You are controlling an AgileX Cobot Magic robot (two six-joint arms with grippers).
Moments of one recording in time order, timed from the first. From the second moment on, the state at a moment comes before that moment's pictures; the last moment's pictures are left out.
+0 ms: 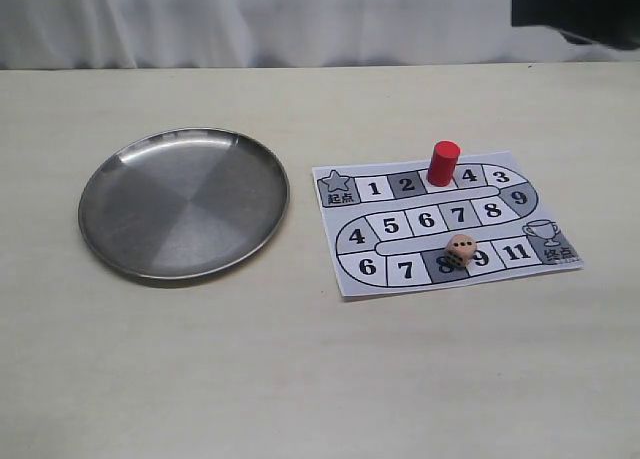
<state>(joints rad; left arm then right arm) 0.11 0.01 0.00 0.15 0.19 -0.09 0.15 1.24 -0.99 0.35 0.35 -0.32</state>
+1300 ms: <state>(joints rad) 0.11 0.01 0.00 0.15 0.19 -0.09 0.15 0.39 0.00 0.10 -0.04 -0.03</state>
